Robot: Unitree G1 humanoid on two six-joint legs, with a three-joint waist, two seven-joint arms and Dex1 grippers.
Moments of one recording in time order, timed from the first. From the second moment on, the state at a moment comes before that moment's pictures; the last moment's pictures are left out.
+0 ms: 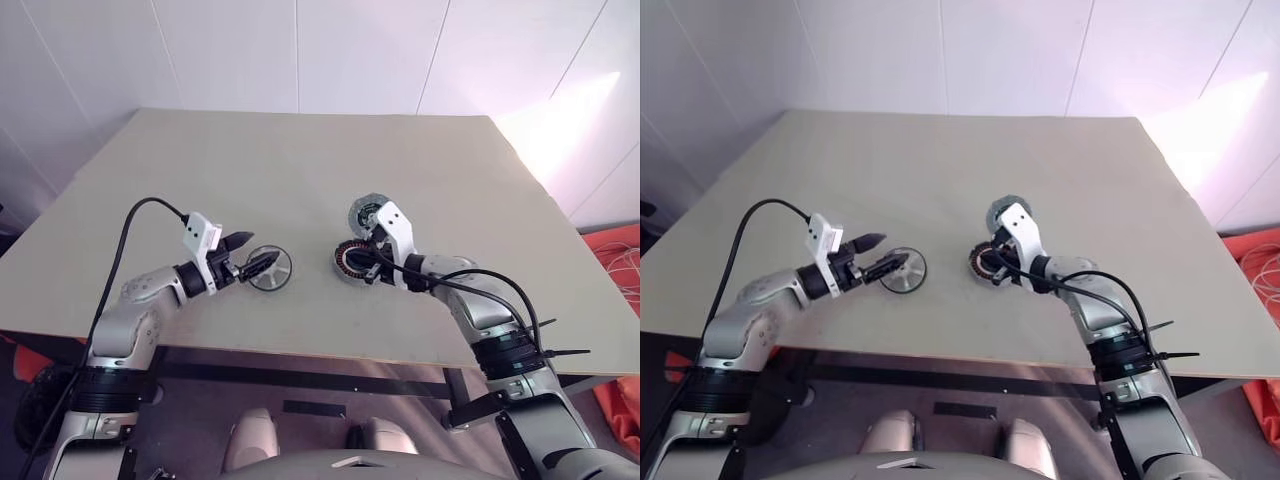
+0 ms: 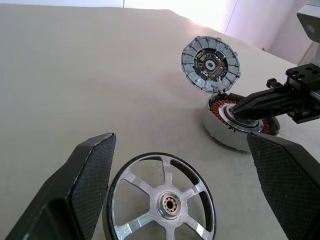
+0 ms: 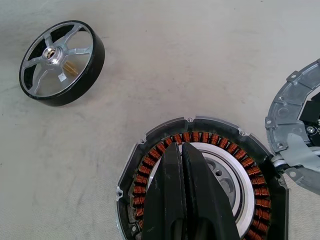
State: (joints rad) left arm -0.22 0.45 0.08 -0.05 -0.50 0.47 -0.78; right arm -0.42 -0.38 0.18 0.09 0.17 0.53 0.74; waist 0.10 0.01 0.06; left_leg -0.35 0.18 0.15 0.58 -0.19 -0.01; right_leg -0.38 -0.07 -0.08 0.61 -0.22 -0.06
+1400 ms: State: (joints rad) left arm -0.23 0.45 0.08 -0.04 -0.50 0.46 -0.78; right arm -0.45 -0.40 0.13 0.09 0.21 0.56 0.75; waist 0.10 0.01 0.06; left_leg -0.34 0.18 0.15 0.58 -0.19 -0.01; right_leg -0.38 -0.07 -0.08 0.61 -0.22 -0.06
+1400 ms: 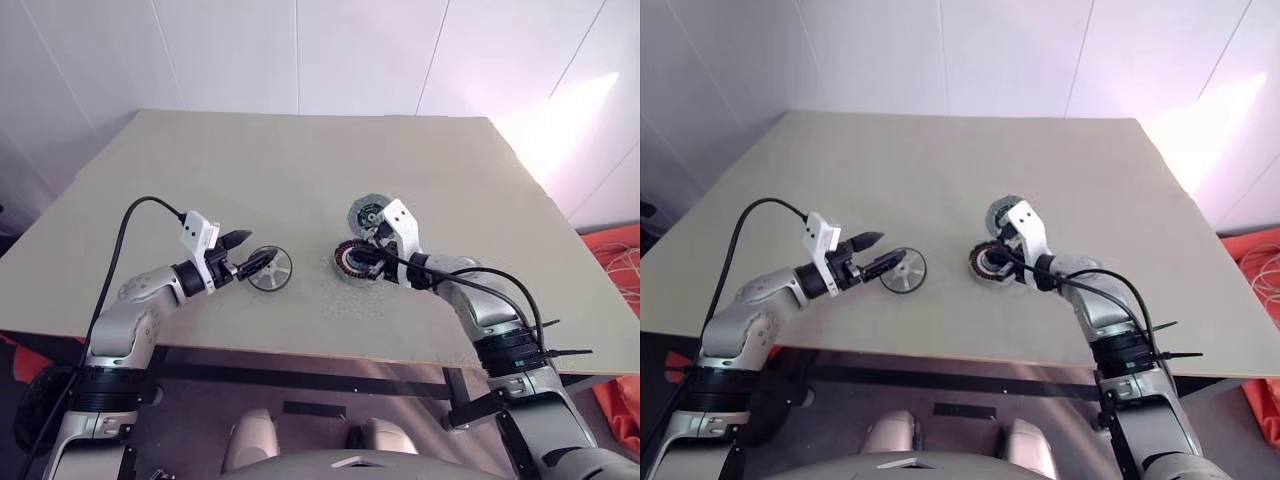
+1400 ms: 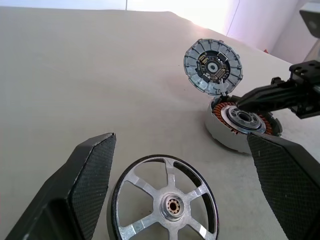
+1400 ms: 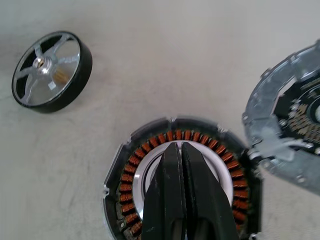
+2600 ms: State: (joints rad) left arm -0.23 0.47 0.13 -0.01 -0.52 0.62 -0.70; right arm -0.46 -0.42 0.09 -0.06 0.29 0.52 0.80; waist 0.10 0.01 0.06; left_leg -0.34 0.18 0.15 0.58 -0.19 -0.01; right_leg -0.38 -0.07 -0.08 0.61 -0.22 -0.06
